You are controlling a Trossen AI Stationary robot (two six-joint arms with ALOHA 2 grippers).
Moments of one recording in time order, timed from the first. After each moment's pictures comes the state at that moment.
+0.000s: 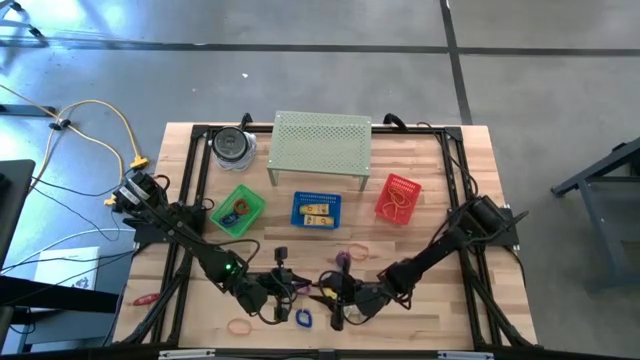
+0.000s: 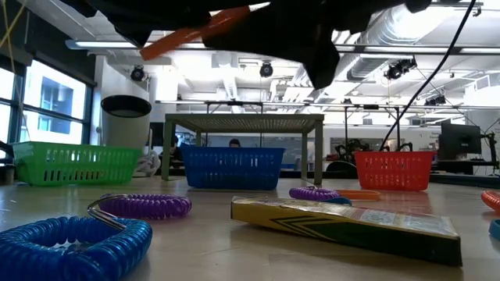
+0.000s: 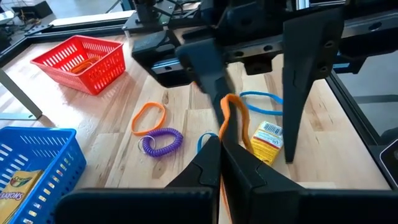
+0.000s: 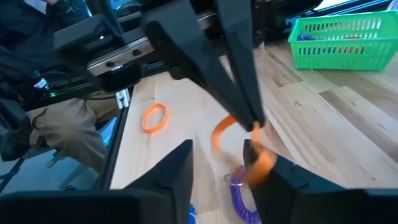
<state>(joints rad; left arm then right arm) -0.68 1.65 0.92 0.26 -0.70 -0.27 0.59 2.00 1.12 0.54 0.60 0.50</state>
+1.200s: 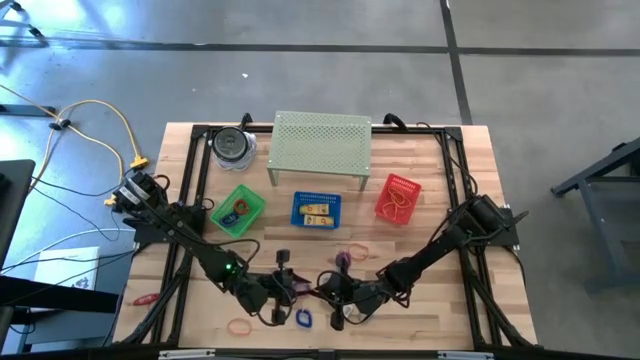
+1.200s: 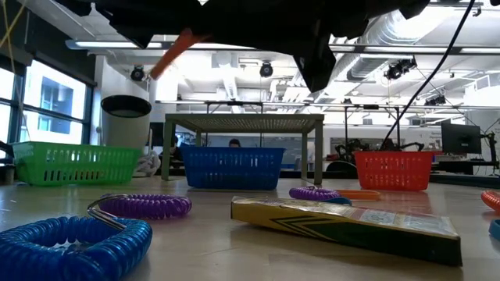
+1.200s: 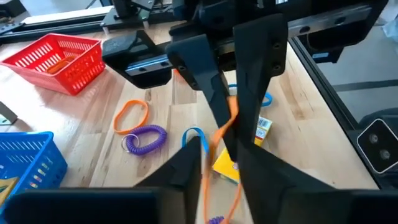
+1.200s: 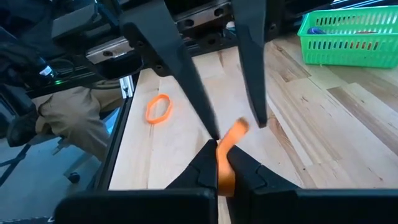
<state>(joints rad) -0.68 1.65 0.92 0.26 -0.62 -0.24 0.58 2.00 1.12 0.53 0.55 0.48</state>
